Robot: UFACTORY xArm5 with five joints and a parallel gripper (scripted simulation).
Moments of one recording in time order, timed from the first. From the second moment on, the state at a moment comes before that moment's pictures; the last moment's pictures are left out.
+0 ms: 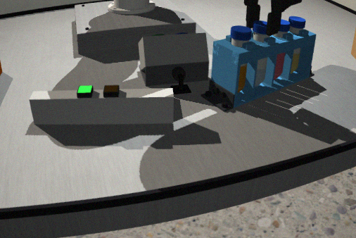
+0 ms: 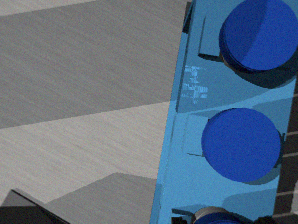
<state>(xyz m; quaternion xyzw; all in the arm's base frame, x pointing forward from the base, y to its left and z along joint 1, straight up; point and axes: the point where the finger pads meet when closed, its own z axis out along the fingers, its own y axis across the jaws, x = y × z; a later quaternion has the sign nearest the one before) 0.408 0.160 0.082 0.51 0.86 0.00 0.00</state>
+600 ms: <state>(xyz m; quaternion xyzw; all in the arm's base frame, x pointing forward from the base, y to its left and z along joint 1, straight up) 0.408 0.160 0.082 0.71 0.71 0.00 0.00</state>
